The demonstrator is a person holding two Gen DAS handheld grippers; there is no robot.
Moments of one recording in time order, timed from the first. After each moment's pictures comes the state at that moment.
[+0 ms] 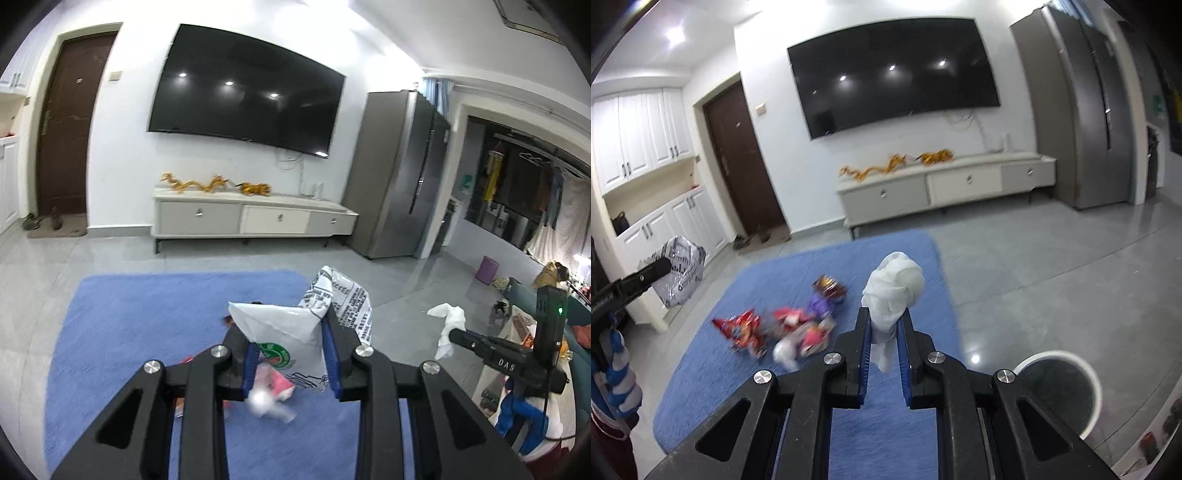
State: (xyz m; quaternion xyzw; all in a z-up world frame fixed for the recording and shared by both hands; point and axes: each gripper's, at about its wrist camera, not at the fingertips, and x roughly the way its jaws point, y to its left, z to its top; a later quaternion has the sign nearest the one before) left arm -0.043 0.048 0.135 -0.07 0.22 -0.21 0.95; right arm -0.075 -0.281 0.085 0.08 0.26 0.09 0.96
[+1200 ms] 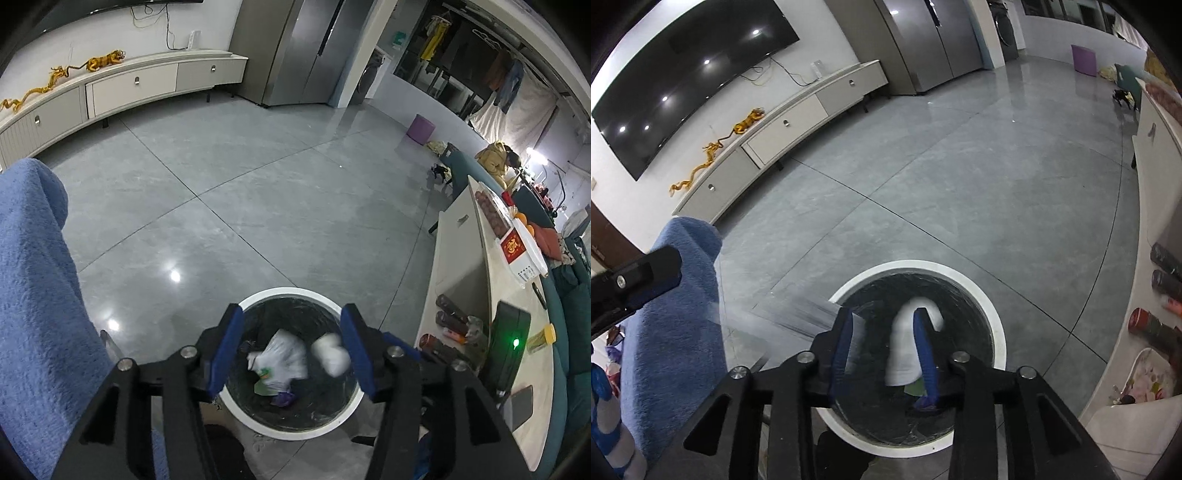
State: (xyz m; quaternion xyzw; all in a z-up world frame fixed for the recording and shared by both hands) left arm 0.104 -0.385 -0.062 0.04 0.47 -0.37 0.80; right arm -0.023 -0.531 -0.112 0.27 0.40 -0.14 0.87
